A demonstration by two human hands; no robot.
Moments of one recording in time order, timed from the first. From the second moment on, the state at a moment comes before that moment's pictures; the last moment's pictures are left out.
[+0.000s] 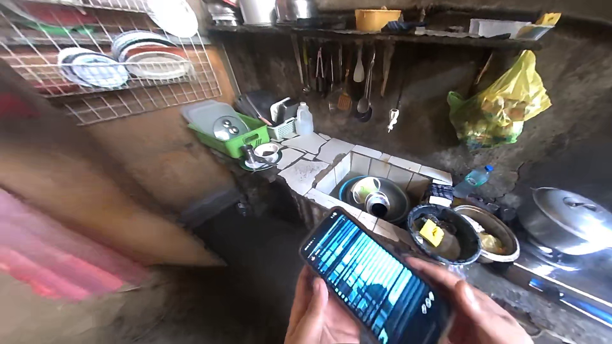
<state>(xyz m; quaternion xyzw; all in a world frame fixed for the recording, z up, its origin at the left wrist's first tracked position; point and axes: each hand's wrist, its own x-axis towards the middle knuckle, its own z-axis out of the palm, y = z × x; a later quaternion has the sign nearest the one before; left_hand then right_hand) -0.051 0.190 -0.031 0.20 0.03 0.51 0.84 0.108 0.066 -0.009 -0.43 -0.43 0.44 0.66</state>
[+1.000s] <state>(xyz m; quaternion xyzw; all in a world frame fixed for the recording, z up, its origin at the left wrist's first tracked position) -0.036 0.171 -0.081 0.36 -0.20 0.44 0.80 0.106 0.039 0.019 -0.49 -0.35 0.14 0.79</state>
